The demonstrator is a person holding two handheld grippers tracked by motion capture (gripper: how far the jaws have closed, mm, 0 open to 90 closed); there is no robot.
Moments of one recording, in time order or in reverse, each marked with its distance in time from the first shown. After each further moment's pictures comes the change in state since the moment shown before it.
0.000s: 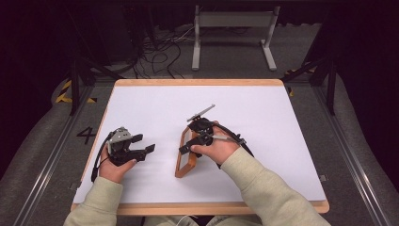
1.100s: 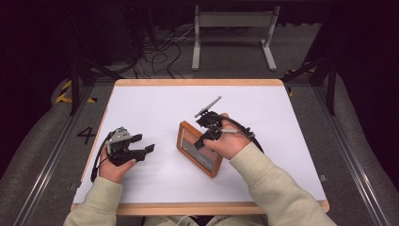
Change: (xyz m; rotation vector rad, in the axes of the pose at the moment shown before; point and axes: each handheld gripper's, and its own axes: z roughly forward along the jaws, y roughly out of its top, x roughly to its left) left arm 0.002 -0.001 0.000 -0.002 0.008 0.003; right arm -0.011 0.004 -0.041 0.081 -0.047 -0.124
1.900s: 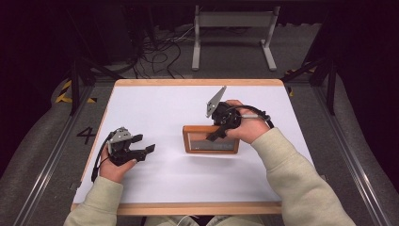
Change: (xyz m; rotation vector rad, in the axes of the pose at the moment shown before) left arm -0.001 0.000 0.002 0.010 -0.006 -0.003; right arm -0.041 0.009 -0.031 0.038 0.132 -0.671
